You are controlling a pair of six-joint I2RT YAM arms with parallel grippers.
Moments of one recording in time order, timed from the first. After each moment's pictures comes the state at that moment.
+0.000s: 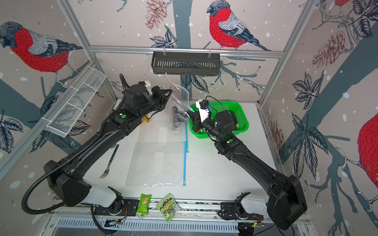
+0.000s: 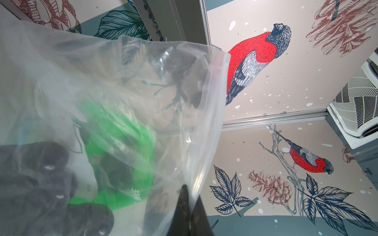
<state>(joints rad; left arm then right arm) -0.54 1.45 1.50 -0.17 0.05 -1.33 0.59 1.27 0.95 0.35 -0.34 0.08</state>
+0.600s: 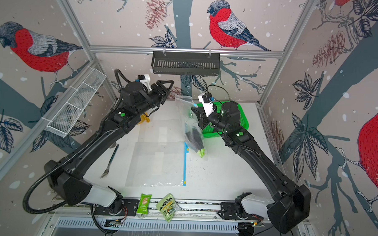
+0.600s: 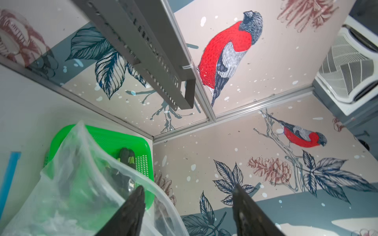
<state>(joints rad) -0.50 1.47 1.55 -0.10 0.16 -1.11 0.51 1.25 1.20 -0.10 -0.47 -0.06</state>
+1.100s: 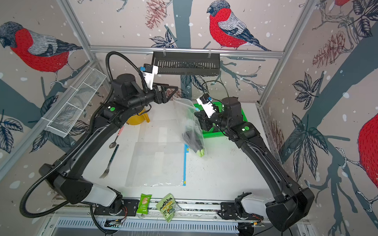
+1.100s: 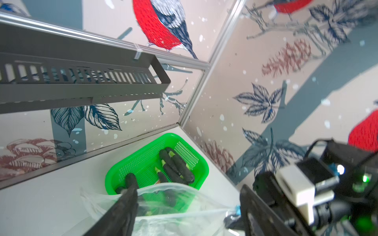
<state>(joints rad) -0.45 1.47 1.67 -0.31 0.48 -0.32 0.49 1.27 1.35 -0.46 -0.49 -0.19</state>
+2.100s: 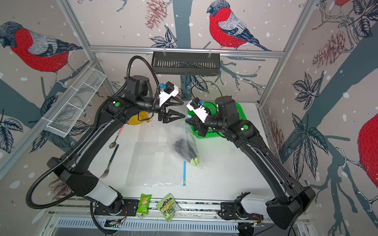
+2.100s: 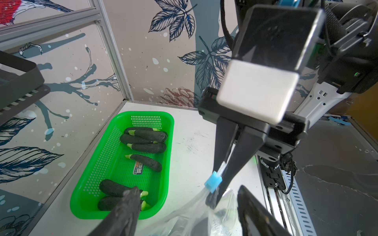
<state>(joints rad) -0.53 1.57 1.85 -0.74 0.86 0.37 0.59 1.29 1.46 -0.62 -0.61 -0.27</state>
